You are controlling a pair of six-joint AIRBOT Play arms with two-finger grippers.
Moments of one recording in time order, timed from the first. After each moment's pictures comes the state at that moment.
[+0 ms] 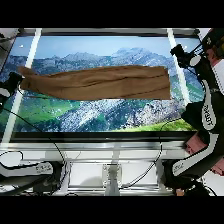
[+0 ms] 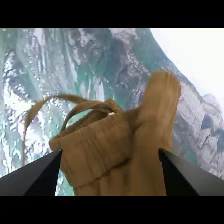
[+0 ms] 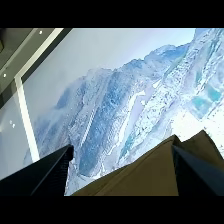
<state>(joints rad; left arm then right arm) 0.47 -1.46 1.03 1.24 -0.11 -1.74 -0.17 -1.81 1.66 -1.23 0.45 1.91</state>
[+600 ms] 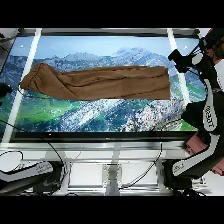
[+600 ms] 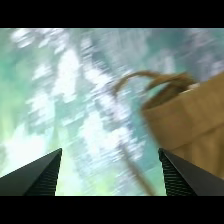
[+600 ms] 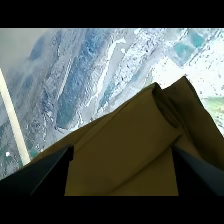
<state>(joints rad) 0.64 -1.36 1.03 1.43 -0.46 -1.74 -0.17 -1.78 1.67 -1.28 0.71 1.92</state>
